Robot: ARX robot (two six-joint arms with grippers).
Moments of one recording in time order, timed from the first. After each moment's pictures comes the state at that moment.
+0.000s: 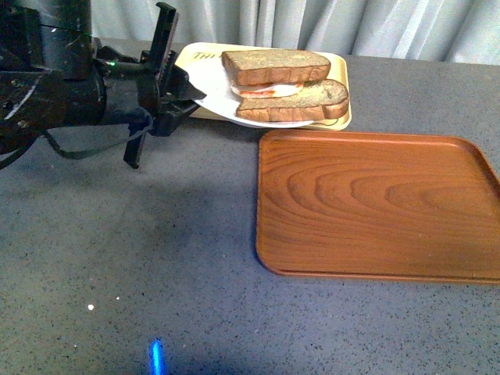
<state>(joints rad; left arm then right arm) -0.26 2.24 1.11 0.70 0.38 -1.27 0.00 0.00 0.02 0.00 0.00 0.00</state>
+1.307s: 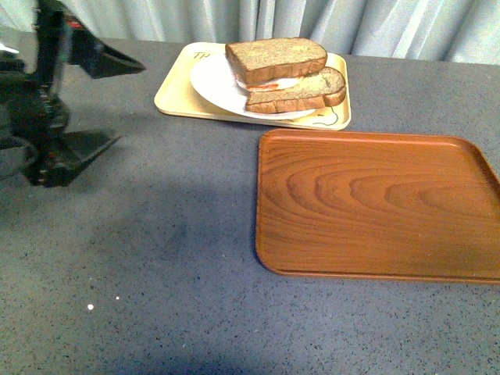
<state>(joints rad) -0.08 1.99 0.73 0.87 0.53 -1.01 0.00 0.00 0.02 0.00 0.00 0.00</state>
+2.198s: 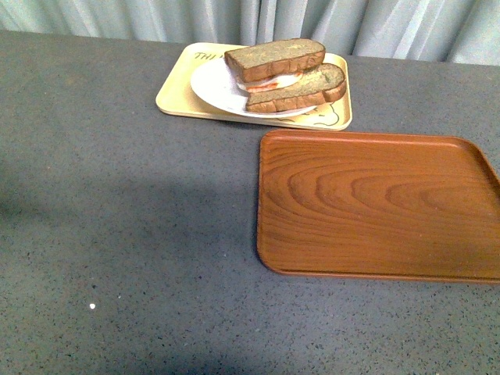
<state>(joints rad) 0.00 0.90 0.04 0.84 0.00 -0.01 0.00 0.00 0.02 0.00 0.00 0.00</state>
